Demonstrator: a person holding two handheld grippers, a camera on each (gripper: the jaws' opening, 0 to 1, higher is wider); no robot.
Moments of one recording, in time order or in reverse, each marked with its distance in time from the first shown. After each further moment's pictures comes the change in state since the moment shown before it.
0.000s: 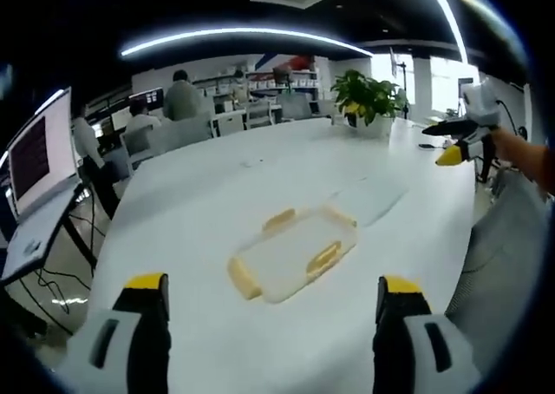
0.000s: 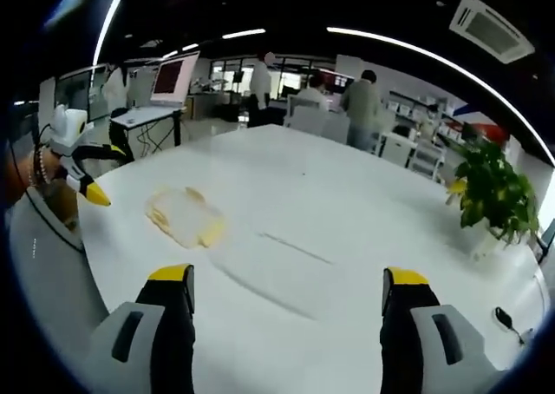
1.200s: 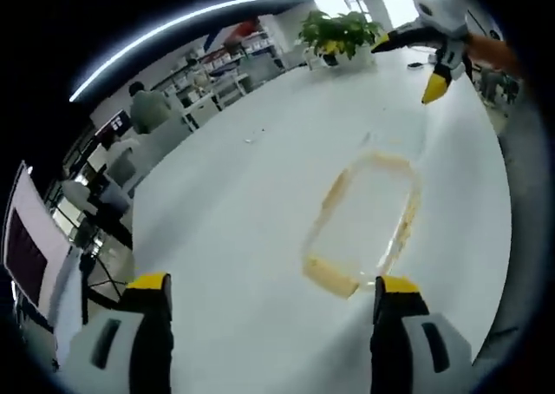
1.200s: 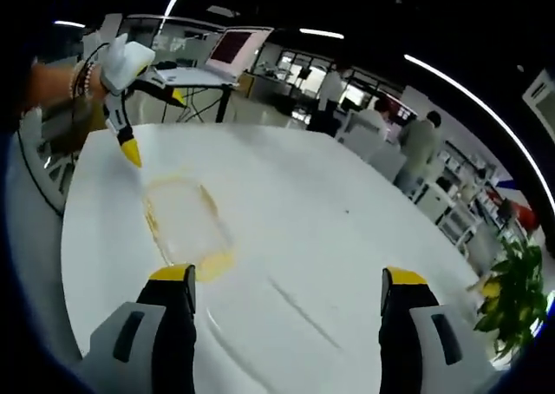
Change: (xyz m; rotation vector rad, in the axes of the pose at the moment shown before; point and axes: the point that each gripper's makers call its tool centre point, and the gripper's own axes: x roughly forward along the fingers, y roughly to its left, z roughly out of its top) left arm 0.061 0.071 0.004 0.466 0.207 -0.001; right arm 0.106 0.039 0.045 -0.416 0.011 0.171
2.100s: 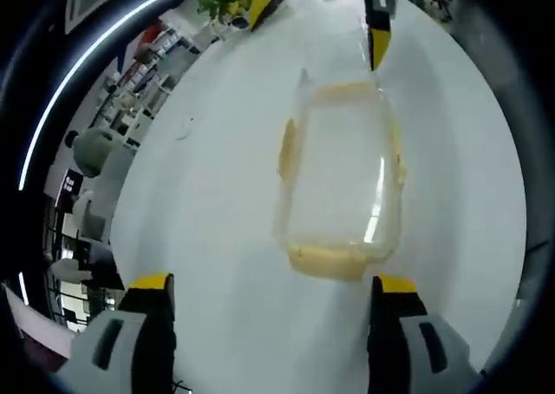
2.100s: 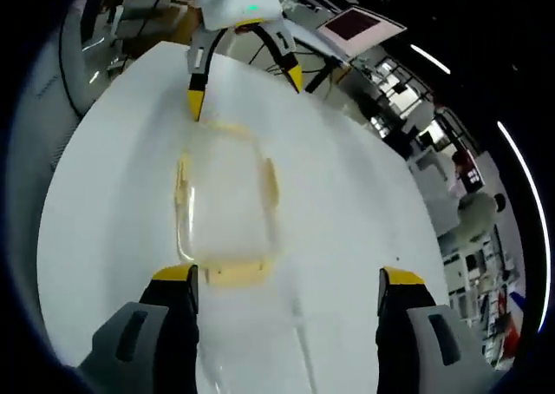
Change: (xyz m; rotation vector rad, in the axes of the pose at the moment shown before) left arm 0.043 -0.026 -0.004 0.355 0.102 -0.171; right arm 0.071 0.066 -0.002 -0.417 0.119 0.305
